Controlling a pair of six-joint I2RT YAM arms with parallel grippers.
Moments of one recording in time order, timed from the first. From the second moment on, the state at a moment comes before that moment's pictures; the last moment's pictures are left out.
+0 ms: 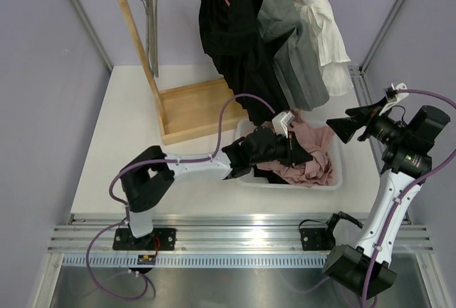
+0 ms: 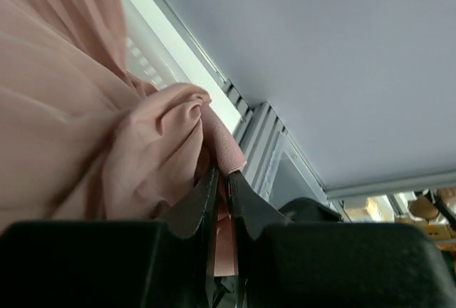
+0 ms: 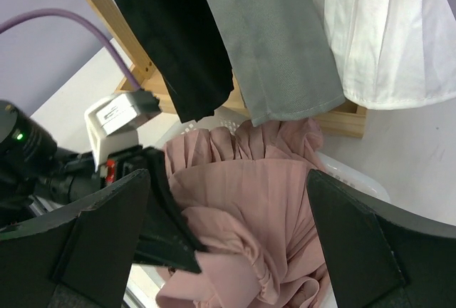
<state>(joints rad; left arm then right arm) -1.11 1.84 1.20 0.46 0.18 -0.84 -0.57 0.89 1.08 -0.52 -1.23 -0.06</state>
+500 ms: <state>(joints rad) -1.02 2.03 1.24 0.20 0.12 -0.83 -0.57 1.00 1.09 -0.71 -1.23 -0.21</state>
